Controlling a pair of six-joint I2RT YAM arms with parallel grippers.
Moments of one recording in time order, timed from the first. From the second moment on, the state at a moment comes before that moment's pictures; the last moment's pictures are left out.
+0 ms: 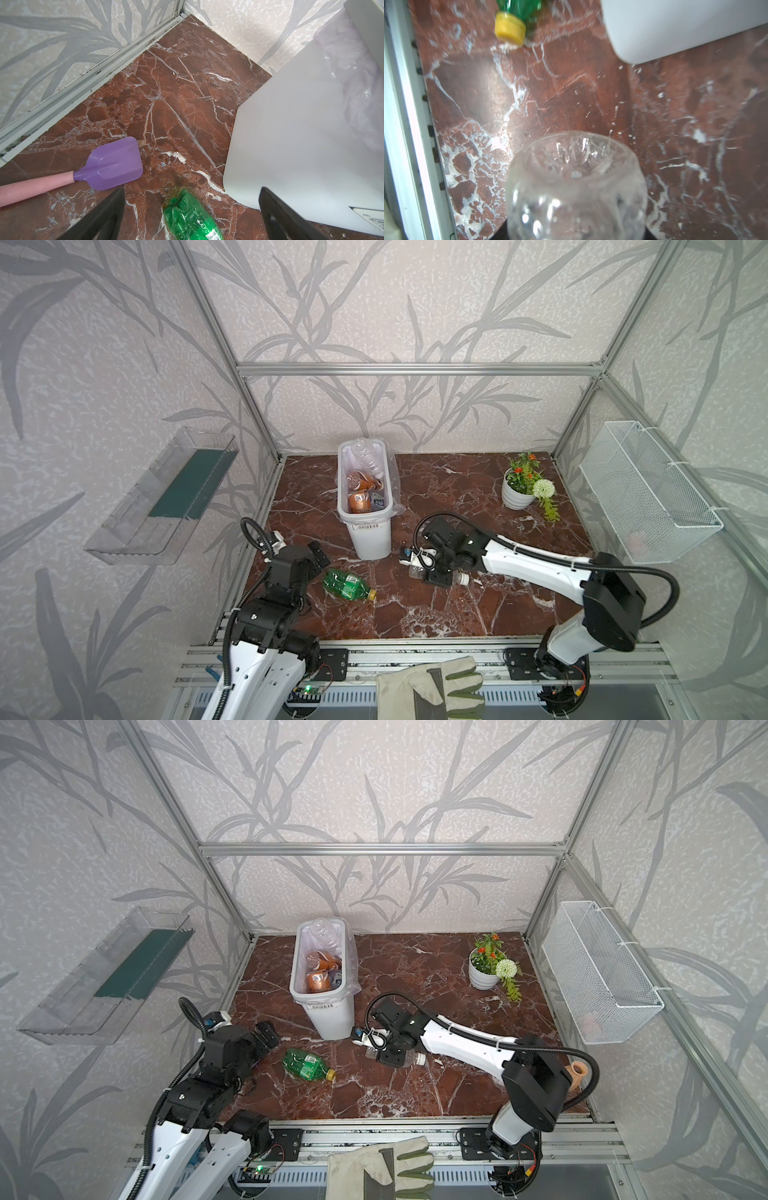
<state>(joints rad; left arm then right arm) -0.23 0.50 0.65 -0.82 -0.40 -0.75 0.89 1.54 1.09 -0.62 -0.14 -0.46</state>
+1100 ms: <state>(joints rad) -0.23 0.45 0.59 -0.86 -0.41 -0.84 0.93 1.57 1.42 0.46 -0.18 -0.04</state>
